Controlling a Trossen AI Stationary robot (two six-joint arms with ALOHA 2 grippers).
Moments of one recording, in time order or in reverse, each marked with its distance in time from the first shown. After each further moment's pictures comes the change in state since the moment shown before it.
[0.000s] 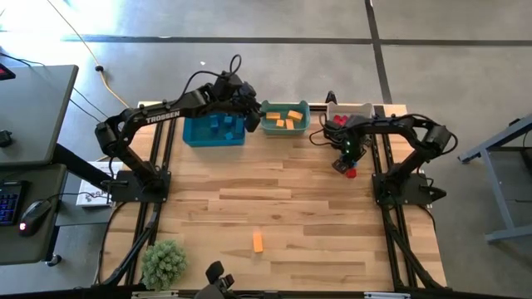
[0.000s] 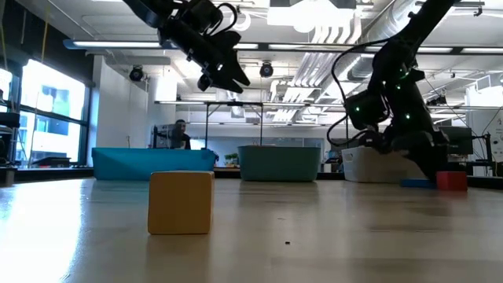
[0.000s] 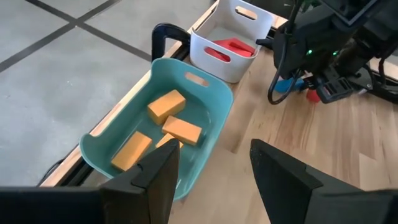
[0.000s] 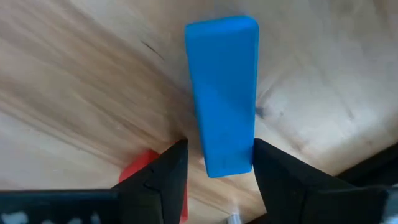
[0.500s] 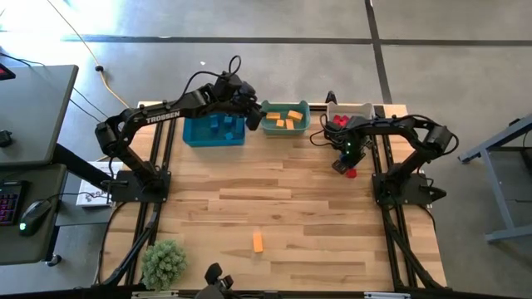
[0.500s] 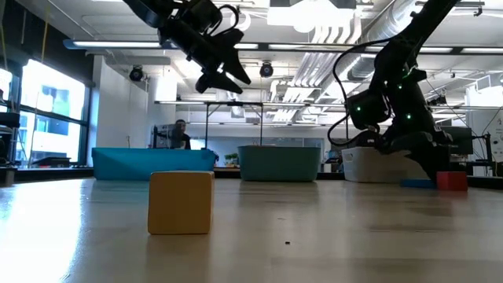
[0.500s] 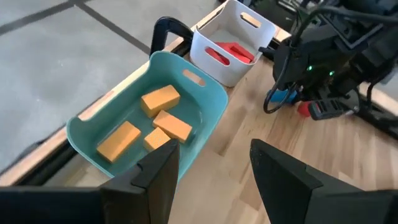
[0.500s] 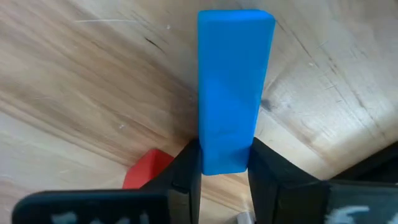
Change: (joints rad) left arm -0.002 0.000 0.000 0.001 0.001 -0.147; right arm 0.000 -0.004 -0.028 0.033 -0.006 0.049
